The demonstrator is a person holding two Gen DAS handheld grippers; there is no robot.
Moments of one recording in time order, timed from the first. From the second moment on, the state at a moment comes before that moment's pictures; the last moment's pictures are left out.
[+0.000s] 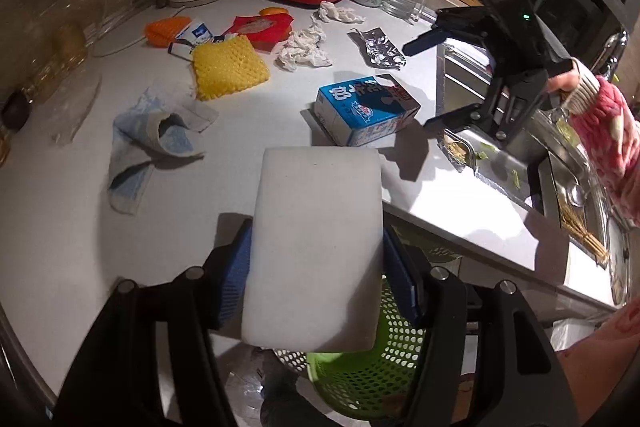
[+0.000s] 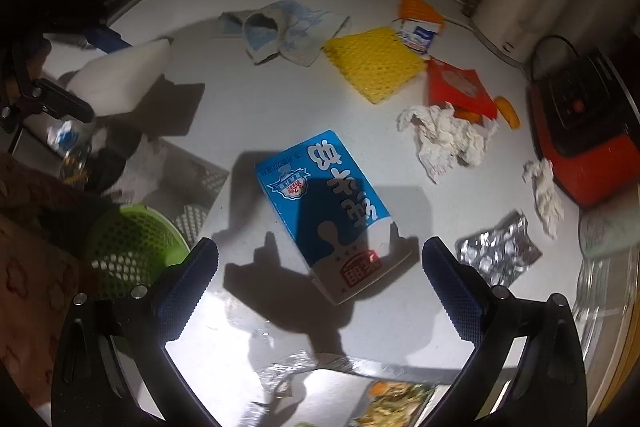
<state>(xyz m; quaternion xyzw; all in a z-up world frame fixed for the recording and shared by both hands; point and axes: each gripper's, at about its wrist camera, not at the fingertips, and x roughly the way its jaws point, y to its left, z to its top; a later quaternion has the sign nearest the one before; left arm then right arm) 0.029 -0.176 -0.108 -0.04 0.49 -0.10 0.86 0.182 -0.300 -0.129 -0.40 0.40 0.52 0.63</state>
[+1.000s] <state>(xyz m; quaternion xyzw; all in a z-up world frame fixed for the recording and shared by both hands) -0.058 -0.258 -0.144 -0.03 0.54 -0.09 0.83 0.169 -0.326 -0.120 -0.24 0.47 0.56 0.63</state>
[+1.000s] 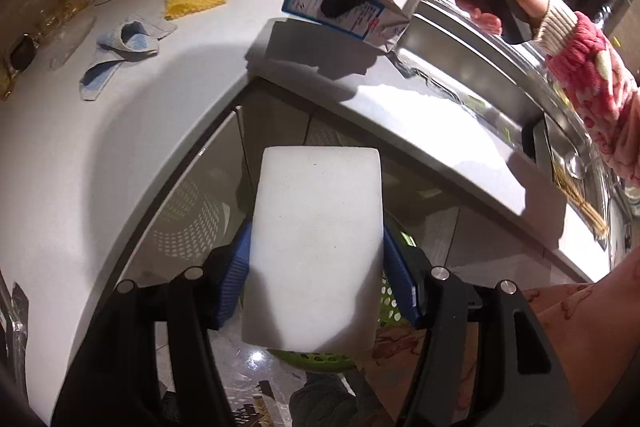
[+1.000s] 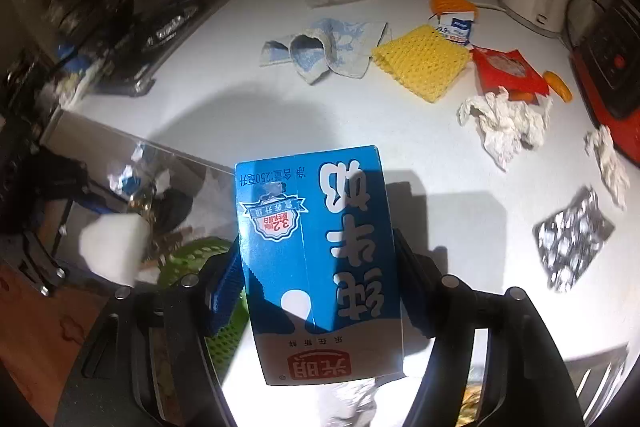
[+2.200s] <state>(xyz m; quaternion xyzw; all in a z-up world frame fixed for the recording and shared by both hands) -0.202 -0.221 -0.072 -0.03 0.47 -0.02 0.88 -0.073 -0.405 -0.104 0.03 0.47 0.34 0.82</state>
